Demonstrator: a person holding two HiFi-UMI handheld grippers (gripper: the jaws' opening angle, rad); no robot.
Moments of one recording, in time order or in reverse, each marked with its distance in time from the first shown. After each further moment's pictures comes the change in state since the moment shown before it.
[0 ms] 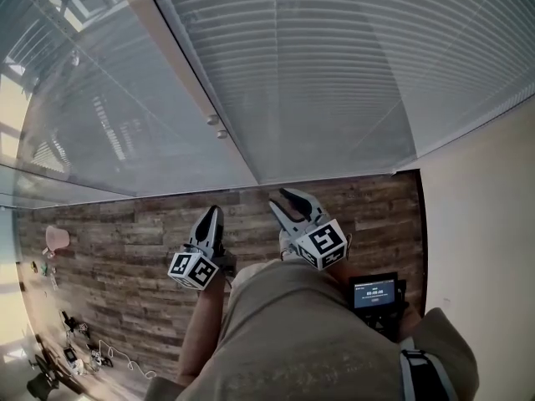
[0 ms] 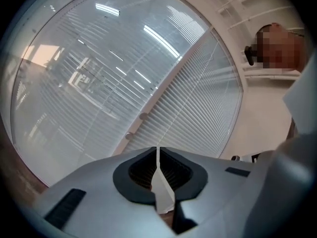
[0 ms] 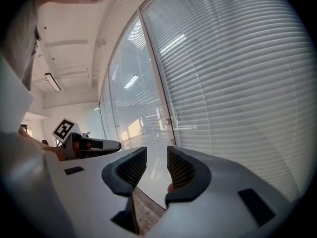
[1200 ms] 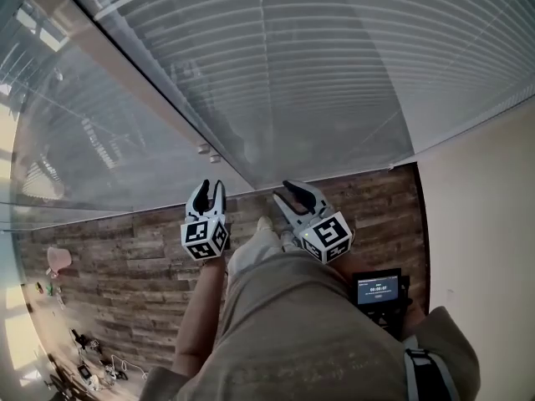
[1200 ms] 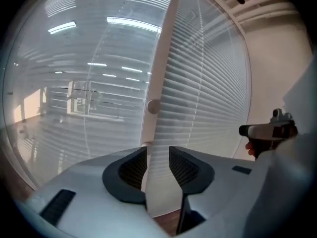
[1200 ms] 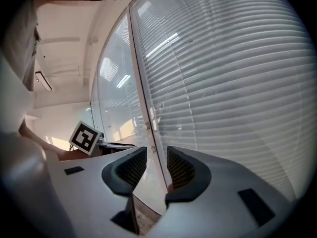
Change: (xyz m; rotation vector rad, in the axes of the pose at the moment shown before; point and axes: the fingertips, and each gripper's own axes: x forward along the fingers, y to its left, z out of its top) left arm 0.149 0.079 0.002 0.404 0.207 0.210; right arm 0.047 -0.083 0.006 0.021 0.003 -0.084
